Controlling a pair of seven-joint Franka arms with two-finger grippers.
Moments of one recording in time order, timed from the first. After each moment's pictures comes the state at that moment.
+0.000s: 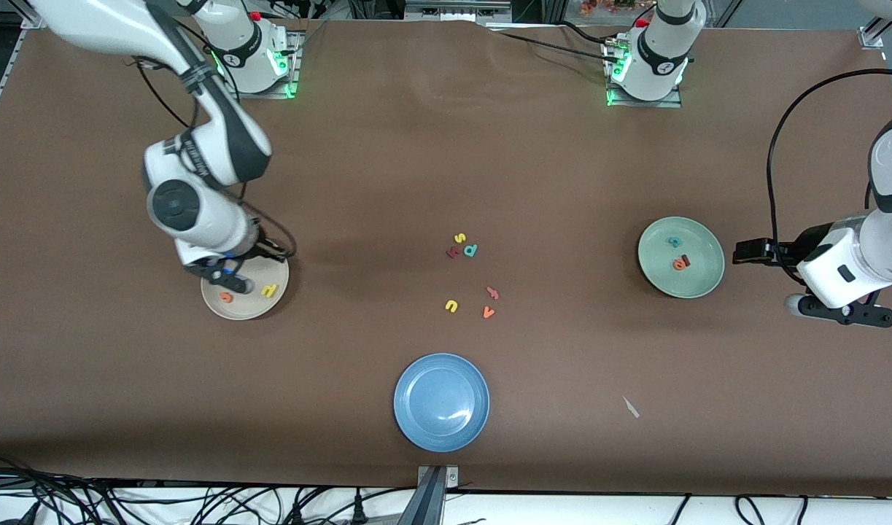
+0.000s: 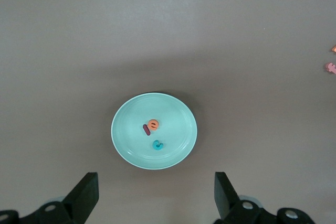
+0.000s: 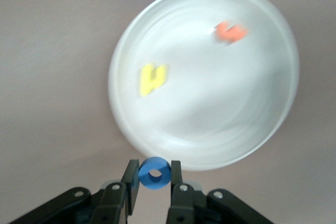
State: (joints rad) left arm 0.07 0.44 -0.08 -1.27 0.00 1.48 0.13; right arm -0.22 0.41 0.46 -1.97 -0.21 2.19 0.72
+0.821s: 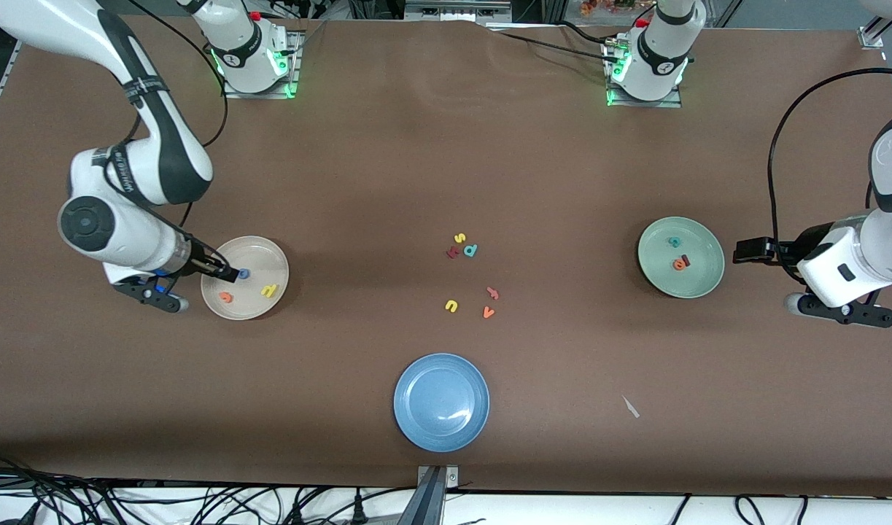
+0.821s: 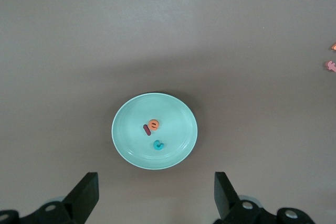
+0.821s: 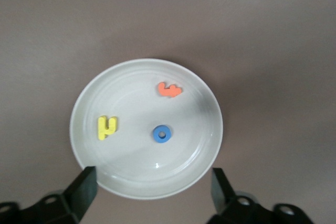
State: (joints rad) left arm 0.07 0.44 -0.08 -1.27 0.00 1.48 0.14; right arm -0.24 0.41 0.39 -1.78 -0.19 2.02 0.62
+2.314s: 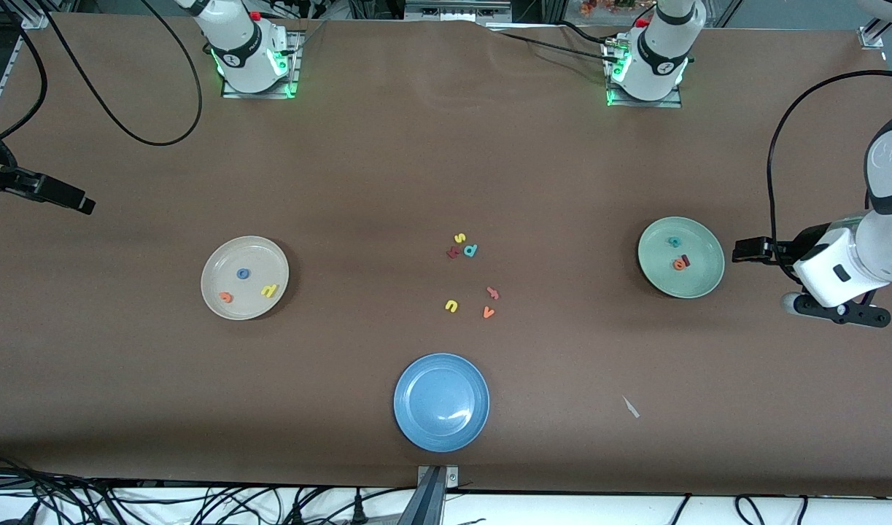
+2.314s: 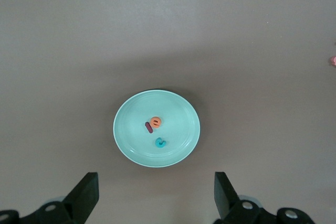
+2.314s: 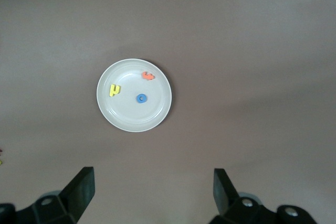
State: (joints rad) left arm 0.07 0.44 -0.08 -1.28 0.01 1.48 0.14; right arm -0.05 0.15 -0.02 -1.48 0.05 1.54 0.18
